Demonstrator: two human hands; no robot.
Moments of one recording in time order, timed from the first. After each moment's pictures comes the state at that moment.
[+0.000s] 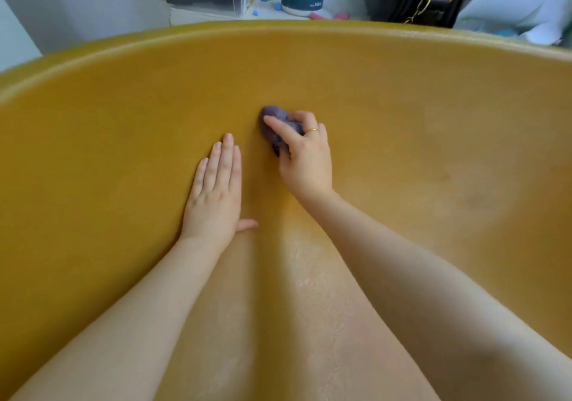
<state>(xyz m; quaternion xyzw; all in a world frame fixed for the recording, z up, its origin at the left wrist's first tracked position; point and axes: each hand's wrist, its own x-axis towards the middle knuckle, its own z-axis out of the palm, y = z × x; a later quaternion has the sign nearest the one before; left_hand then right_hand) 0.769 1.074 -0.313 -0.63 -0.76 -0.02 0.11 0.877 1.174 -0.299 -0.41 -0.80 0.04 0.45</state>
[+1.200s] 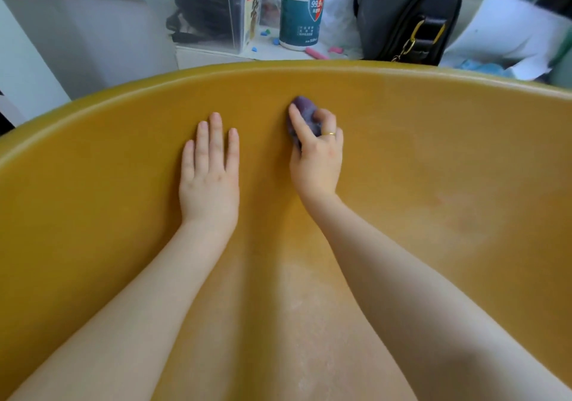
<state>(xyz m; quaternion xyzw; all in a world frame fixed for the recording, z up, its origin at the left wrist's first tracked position) 0.773 1.102 -0.259 -0.57 -0.80 0.03 0.18 0.883 1.201 -0.268 -0.45 -0.75 -0.01 0.49</state>
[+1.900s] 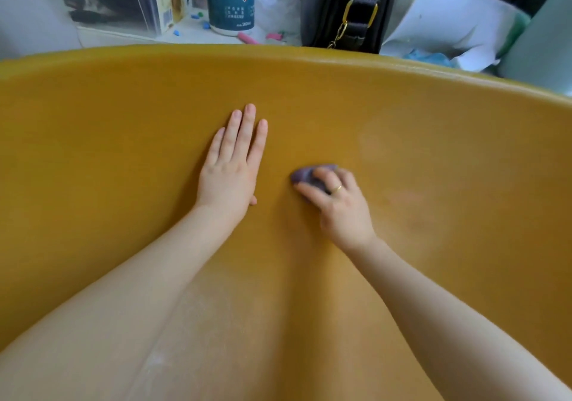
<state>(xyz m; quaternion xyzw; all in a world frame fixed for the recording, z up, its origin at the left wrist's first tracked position) 0.859 1.176 -0.271 -0.66 -0.73 0.03 0.16 1.042 1.230 -0.332 -0.32 -0.87 -0.15 0.34</state>
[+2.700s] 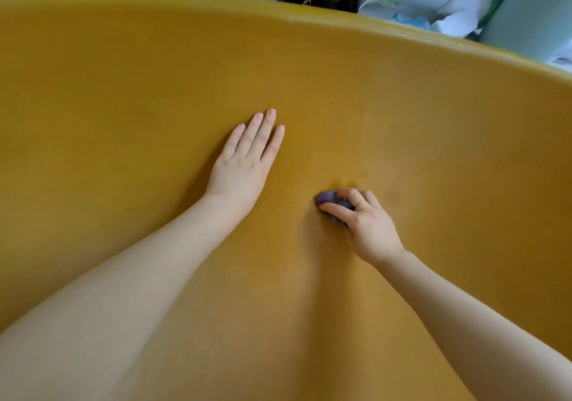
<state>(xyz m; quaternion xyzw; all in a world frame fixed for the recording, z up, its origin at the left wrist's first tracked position) 0.904 1.173 -0.298 -0.72 -0.68 0.05 0.13 1.134 1.190 -0.356 -0.39 -0.90 -0.06 0.19</state>
